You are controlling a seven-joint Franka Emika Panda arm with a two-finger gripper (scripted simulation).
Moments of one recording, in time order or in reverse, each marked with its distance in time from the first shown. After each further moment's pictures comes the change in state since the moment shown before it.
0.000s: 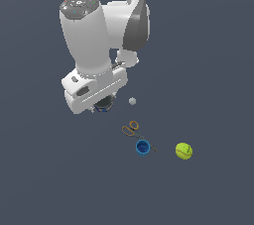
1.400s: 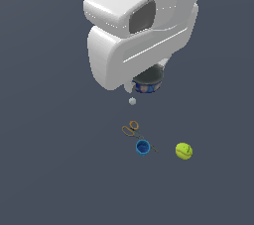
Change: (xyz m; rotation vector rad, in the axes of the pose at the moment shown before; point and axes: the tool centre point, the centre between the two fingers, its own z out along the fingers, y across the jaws) arm 0.133 -0.042 -0.182 0.003 0.001 -0.001
